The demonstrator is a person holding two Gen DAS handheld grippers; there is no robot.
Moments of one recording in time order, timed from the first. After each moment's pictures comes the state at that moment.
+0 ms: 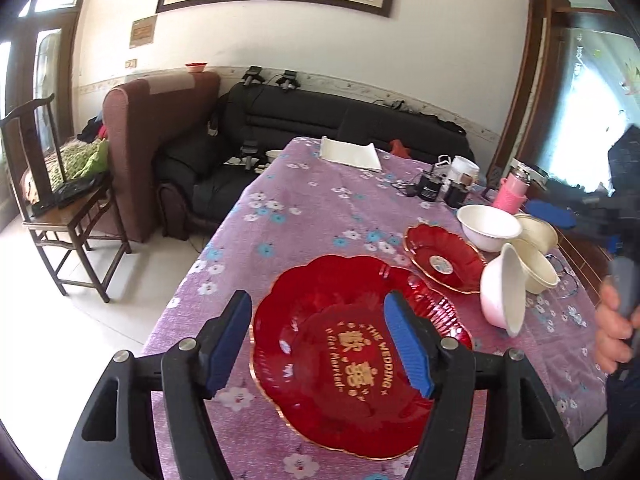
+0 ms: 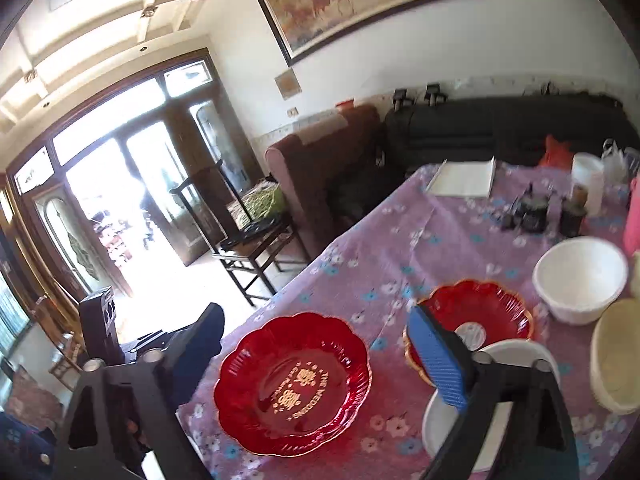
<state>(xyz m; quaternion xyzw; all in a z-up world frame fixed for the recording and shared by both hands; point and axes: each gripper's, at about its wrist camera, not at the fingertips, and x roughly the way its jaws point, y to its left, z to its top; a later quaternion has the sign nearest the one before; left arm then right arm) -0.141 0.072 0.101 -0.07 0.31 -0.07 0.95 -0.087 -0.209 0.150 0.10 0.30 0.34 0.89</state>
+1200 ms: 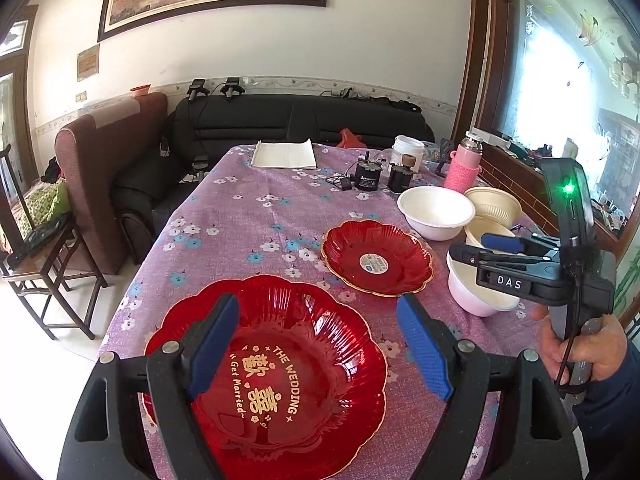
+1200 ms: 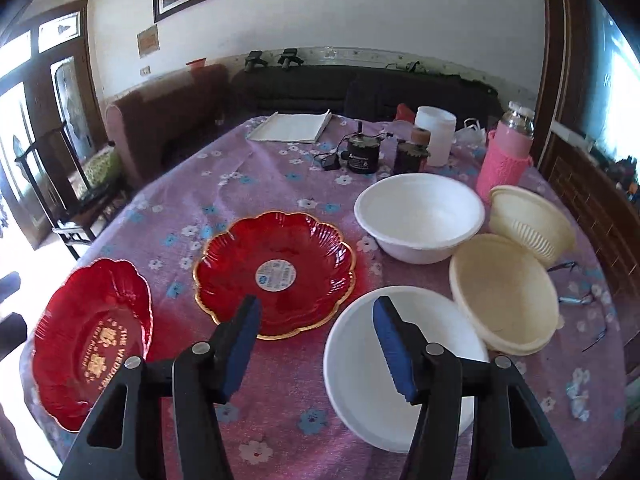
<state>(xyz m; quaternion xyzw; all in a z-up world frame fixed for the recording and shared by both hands) -0.128 -0.028 0.117 -0.01 0.31 -0.13 0.94 -0.086 -0.262 0.095 -0.03 0.35 0.04 0.93</state>
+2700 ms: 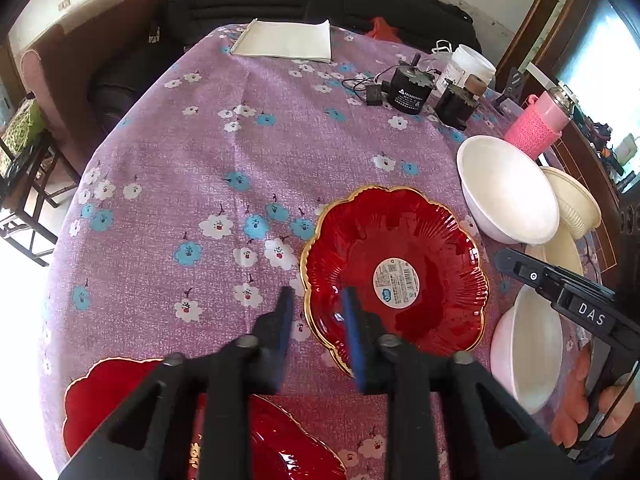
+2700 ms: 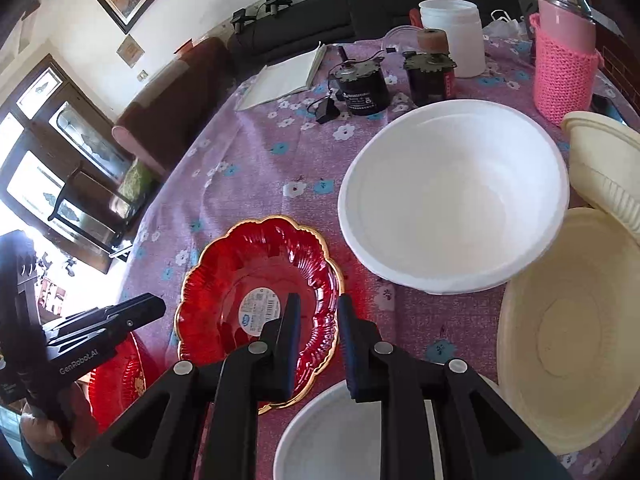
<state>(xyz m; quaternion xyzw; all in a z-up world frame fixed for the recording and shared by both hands) 0.066 -0.087 0.059 -0.04 0.53 -0.10 0.84 0.040 -0.334 0.054 0.15 0.48 0.14 0.85</state>
